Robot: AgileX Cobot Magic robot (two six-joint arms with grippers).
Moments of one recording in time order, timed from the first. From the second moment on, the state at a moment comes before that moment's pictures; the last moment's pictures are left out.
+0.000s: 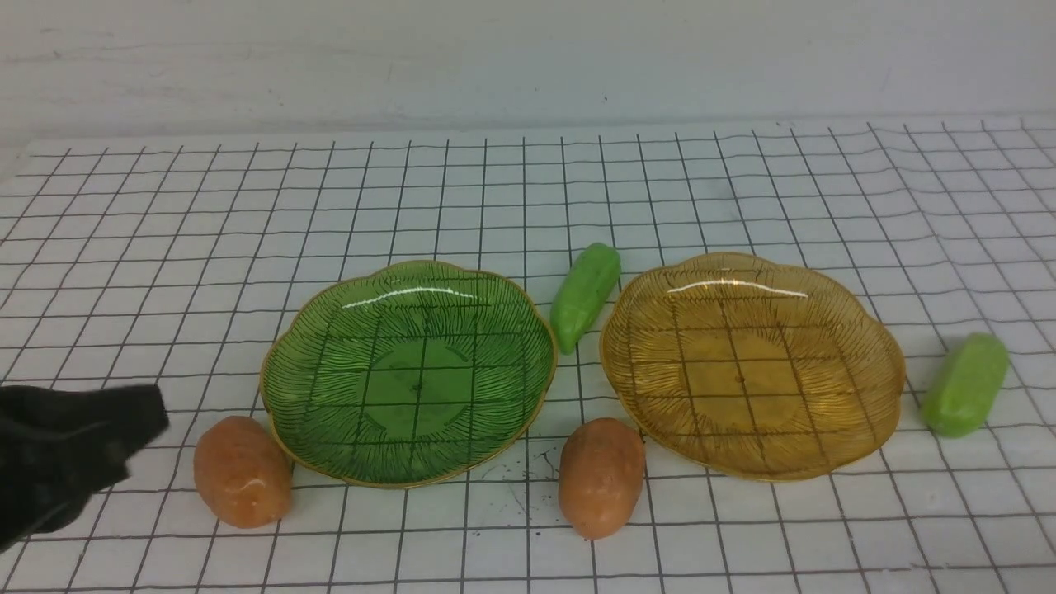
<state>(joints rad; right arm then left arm) -0.03 -0.01 0.03 0.52 0.07 0.17 -0.06 0.74 -0.71 -0.43 0.78 0.07</state>
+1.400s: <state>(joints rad) -0.01 0.22 -0.32 0.51 0.49 -0.24 -0.01 1.59 -0.80 -0.33 0.47 -0.06</state>
